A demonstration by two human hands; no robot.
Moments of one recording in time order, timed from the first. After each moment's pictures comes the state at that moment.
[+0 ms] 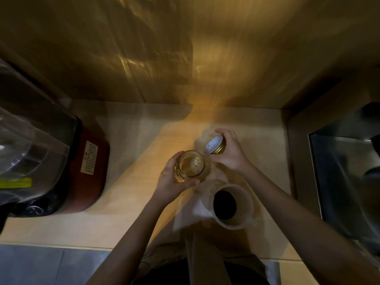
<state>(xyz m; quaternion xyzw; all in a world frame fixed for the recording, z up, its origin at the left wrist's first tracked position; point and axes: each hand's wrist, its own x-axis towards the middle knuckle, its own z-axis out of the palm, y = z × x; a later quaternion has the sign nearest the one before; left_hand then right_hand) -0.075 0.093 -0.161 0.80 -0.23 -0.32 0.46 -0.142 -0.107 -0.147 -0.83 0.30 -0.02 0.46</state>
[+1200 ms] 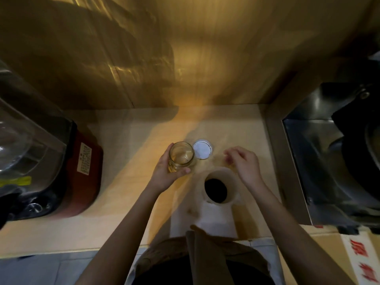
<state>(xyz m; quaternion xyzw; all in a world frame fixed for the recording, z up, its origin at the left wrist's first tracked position) -0.077 0.094 -0.157 0.76 -0.26 -0.35 0.48 -0.228 -0.072 -0.114 -0.68 0.46 -0.18 0.54</state>
